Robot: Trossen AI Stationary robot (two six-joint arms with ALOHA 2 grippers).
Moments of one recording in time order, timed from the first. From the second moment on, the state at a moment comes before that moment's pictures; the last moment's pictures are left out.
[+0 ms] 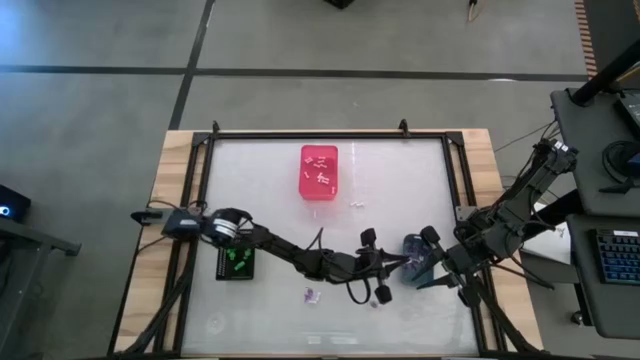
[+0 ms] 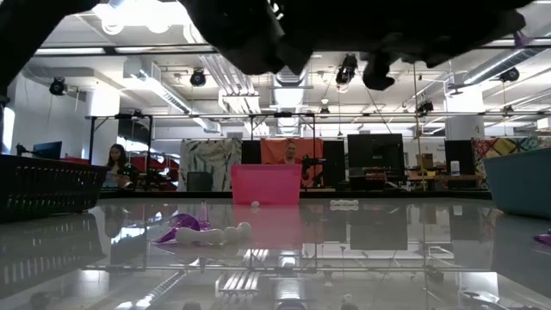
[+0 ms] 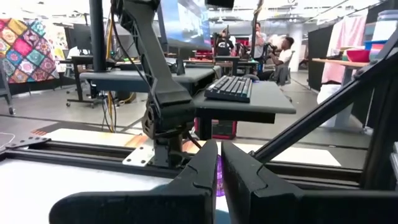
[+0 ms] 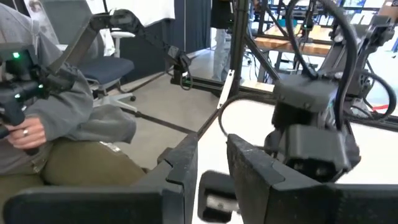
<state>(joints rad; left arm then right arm) -0.30 2.42 1.69 0.86 -0.48 0.02 0.79 0.84 0.67 0.01 0.28 0.06</state>
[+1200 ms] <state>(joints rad) -0.29 2.61 1.96 0.64 -0.51 -0.04 0.79 0.84 0.67 0.01 0.28 0.08</state>
